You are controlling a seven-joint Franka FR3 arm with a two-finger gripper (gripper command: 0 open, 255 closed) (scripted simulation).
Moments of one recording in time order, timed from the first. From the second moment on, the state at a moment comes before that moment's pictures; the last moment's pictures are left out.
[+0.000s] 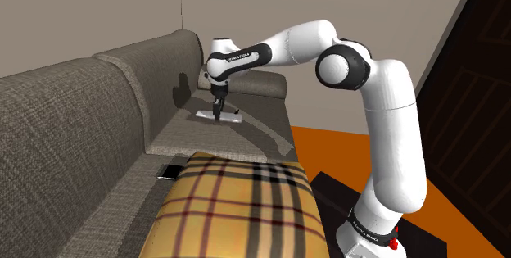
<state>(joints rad) 0.09 0.48 -0.03 -1.53 0.01 2.02 -0.62</state>
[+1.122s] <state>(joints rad) 0.09 0.44 -0.03 -1.36 0.01 1.81 -0.62</state>
